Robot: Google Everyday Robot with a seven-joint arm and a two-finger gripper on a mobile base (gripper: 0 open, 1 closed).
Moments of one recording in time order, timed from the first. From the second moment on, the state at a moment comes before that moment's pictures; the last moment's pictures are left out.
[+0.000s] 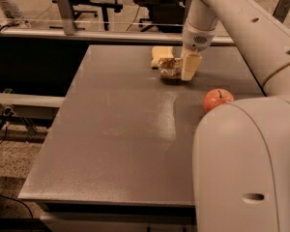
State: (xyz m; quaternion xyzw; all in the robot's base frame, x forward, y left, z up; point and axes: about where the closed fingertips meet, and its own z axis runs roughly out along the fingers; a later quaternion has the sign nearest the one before) arm 0.706 -0.151 0.857 -0.69 0.72 -0.01 0.09
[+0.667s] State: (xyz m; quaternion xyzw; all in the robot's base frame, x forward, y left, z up) arm 0.713 -0.148 0.853 -0.69 0.72 0.00 0.11
